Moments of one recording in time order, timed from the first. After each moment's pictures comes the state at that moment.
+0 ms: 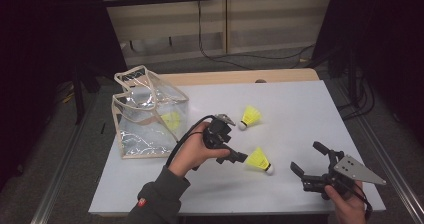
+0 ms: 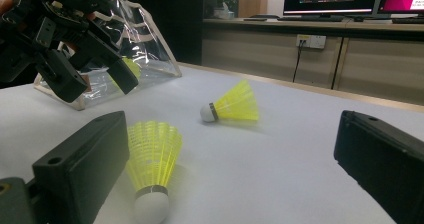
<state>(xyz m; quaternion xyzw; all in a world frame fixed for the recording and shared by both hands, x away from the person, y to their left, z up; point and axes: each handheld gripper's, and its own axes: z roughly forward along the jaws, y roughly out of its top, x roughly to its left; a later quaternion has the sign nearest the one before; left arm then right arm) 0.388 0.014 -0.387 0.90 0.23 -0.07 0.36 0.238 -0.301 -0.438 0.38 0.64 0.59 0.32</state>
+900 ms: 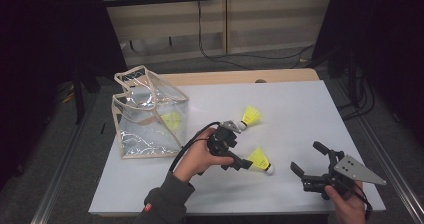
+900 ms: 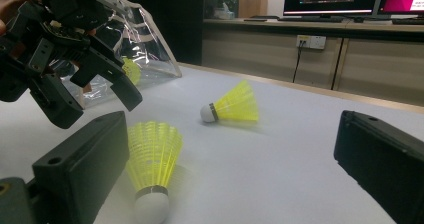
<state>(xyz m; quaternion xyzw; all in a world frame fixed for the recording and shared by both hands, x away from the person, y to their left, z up) 0.379 0.003 -0.405 0.90 0.20 -0.08 0.37 0.238 -0.301 -0.437 0.38 0.64 0.59 0.32</state>
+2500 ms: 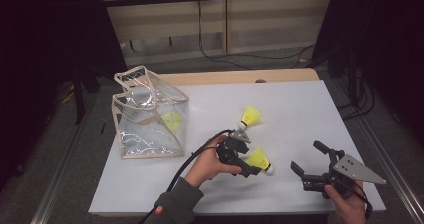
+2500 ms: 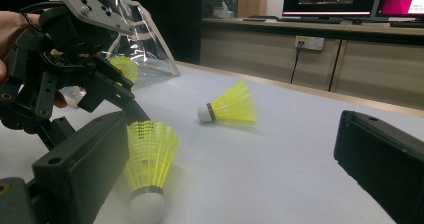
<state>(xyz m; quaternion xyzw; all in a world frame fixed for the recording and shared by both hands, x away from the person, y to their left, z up) 0.368 -0.020 -0.429 0.90 0.15 -0.07 0.39 0.239 -0.301 -0.436 0.37 0.65 0.58 0.32</state>
